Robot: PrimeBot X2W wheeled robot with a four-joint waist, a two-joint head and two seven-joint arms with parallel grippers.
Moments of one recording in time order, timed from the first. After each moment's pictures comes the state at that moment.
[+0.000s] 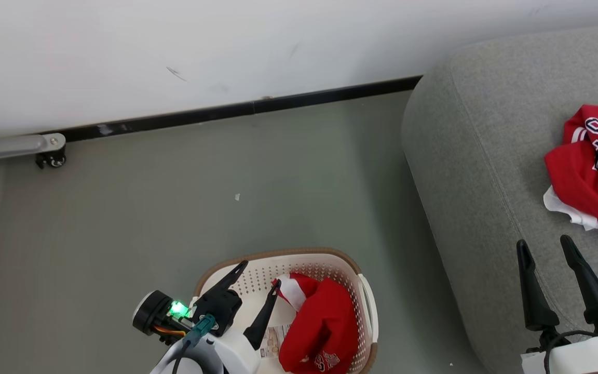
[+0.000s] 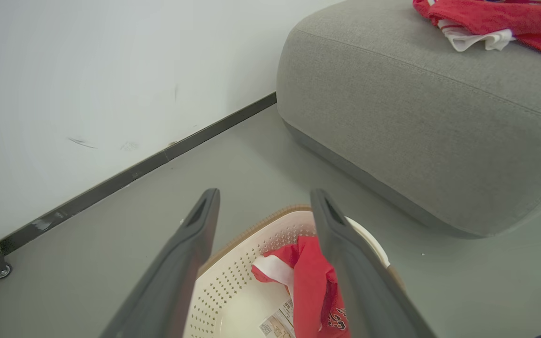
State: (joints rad) left arm -0.30 0.08 -0.55 0.42 -0.21 -0.02 -0.18; right arm 0.14 -0.03 -0.14 -0.19 0.07 0.13 -0.23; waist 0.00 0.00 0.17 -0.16
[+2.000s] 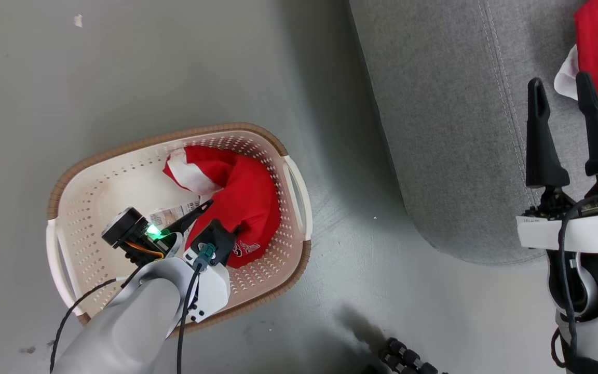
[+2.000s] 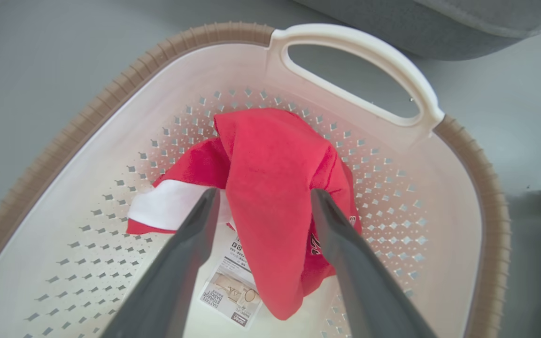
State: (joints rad) left arm -0.67 0.10 -0.67 0.79 0.01 -0.03 -0.15; right arm -0.29 -0.03 -0.08 -0.18 0.21 0.13 -0.25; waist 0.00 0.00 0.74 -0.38
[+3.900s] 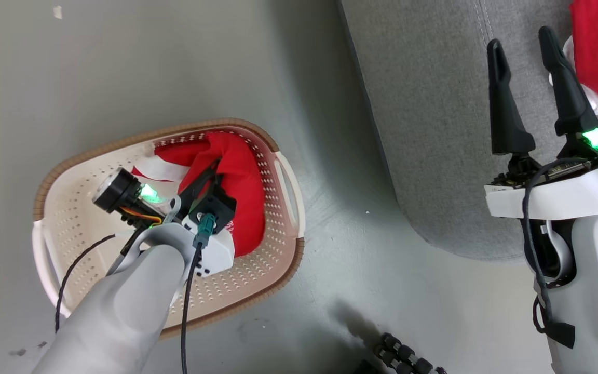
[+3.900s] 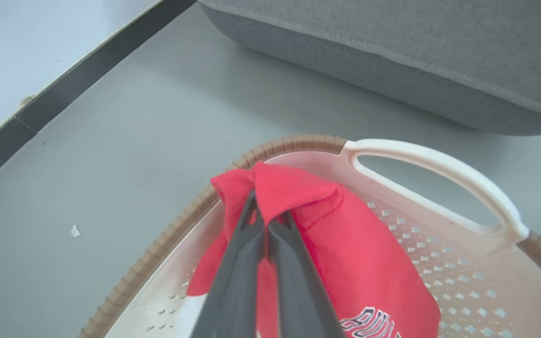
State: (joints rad) left arm -0.76 0.09 -0.65 0.78 0.04 0.11 -0.24; right arm -0.44 -0.04 0.01 -0.11 0.16 0.13 -0.25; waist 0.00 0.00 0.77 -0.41
